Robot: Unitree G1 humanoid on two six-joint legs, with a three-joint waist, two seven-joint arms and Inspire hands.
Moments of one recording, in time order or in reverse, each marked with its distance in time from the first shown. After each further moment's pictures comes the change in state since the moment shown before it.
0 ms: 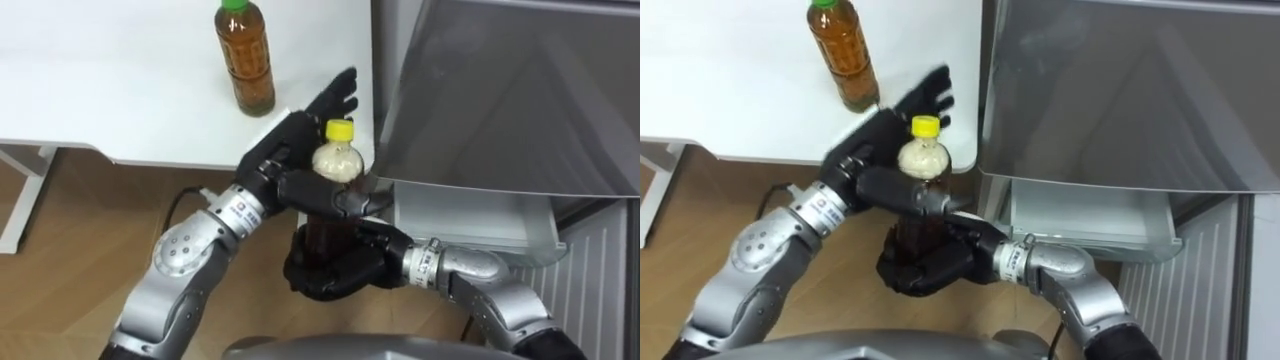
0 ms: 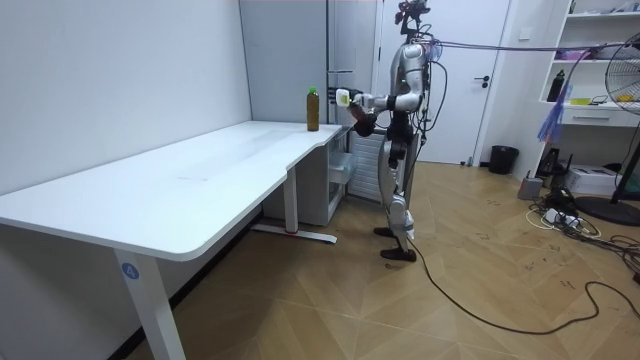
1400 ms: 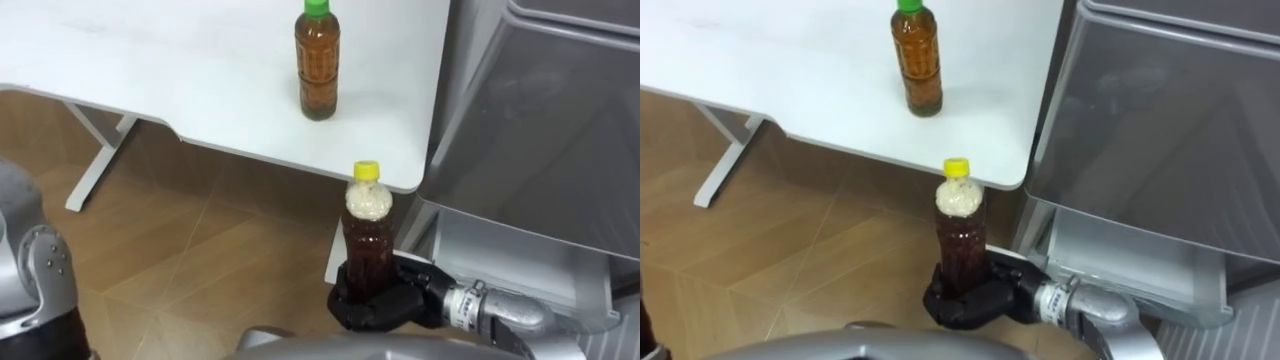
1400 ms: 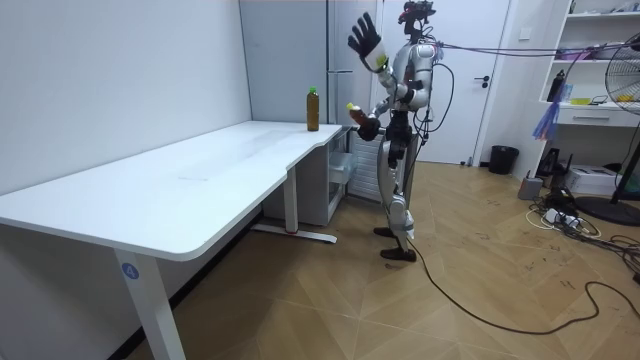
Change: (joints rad) left arm -0.089 -0.005 0.687 -0.058 -0.024 -0.314 0.721; right arm 0.196 -0.060 -0.159 -0.019 -0.134 -0.048 0.004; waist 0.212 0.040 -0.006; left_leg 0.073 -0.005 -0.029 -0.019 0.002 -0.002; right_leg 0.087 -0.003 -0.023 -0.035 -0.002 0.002
